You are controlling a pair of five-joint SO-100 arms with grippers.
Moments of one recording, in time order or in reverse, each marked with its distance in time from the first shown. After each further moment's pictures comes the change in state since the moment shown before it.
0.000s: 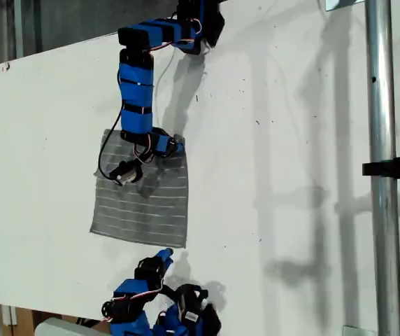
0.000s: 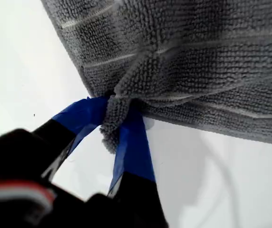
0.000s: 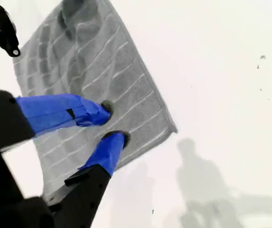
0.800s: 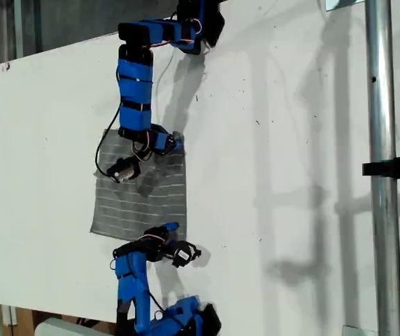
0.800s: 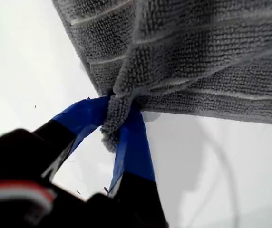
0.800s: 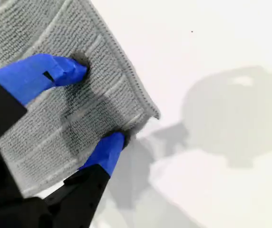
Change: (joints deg) arm 0 -13.1 -48.8 -5.4 -16.5 8.3; arm 1 -1.8 5.6 2.9 0.7 1.3
